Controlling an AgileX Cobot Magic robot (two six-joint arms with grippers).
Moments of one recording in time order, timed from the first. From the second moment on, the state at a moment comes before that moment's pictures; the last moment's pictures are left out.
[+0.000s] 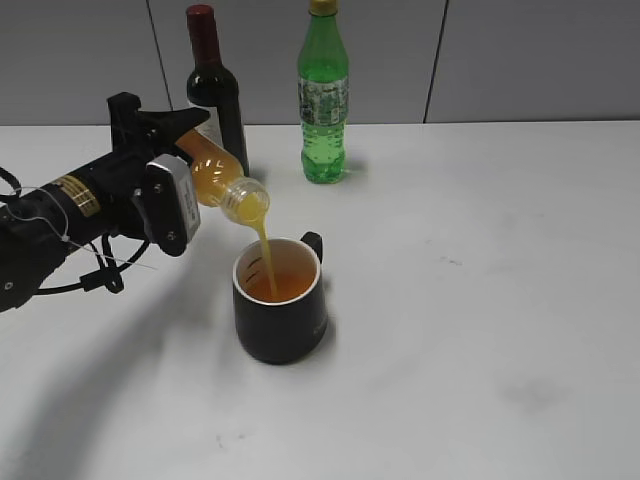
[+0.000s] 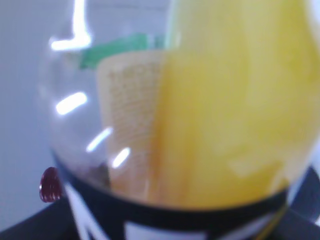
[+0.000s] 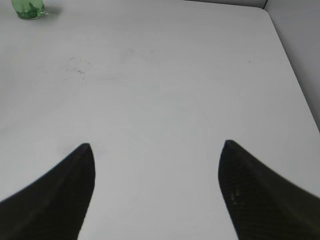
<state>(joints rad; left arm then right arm) -0.30 1.98 -0.72 0.26 -1.14 1.53 0.10 0.00 -0.41 -0.01 0.94 0.00</state>
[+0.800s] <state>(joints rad) -0.30 1.98 -0.72 0.27 -1.14 1.57 0.10 0.00 -0.41 -0.01 0.94 0.00</state>
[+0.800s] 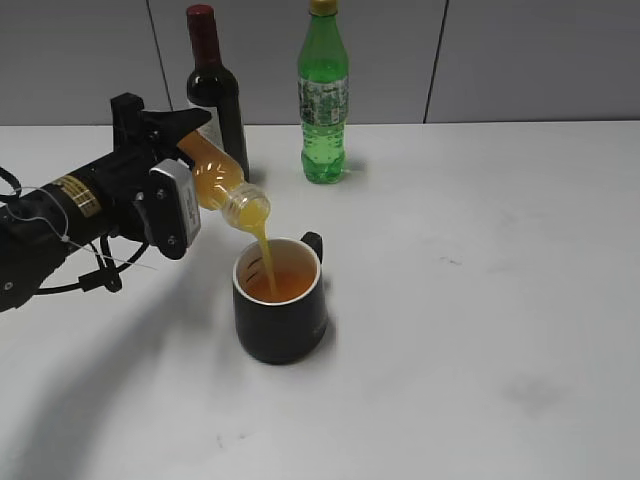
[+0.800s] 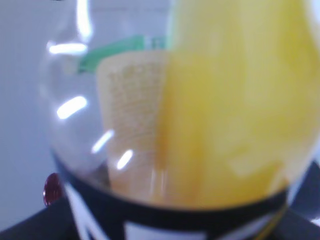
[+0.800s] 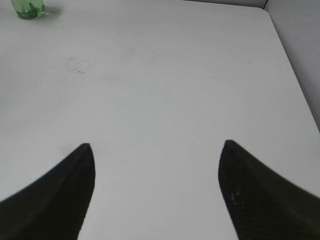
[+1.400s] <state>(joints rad) -0.30 1.98 -0.72 0.30 -1.14 1.62 0.10 0.00 -0.41 -0.01 0.94 0.00</state>
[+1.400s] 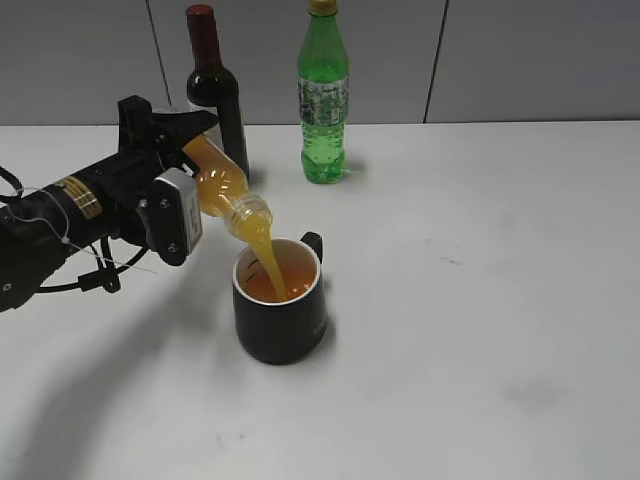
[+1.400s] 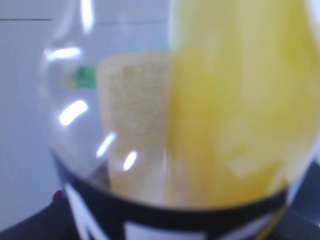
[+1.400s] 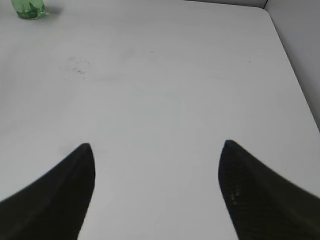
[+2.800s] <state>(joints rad) -0.30 1.98 -0.73 0.28 -1.16 1.75 0.10 0.00 -0.41 -0.01 0.94 0.00</state>
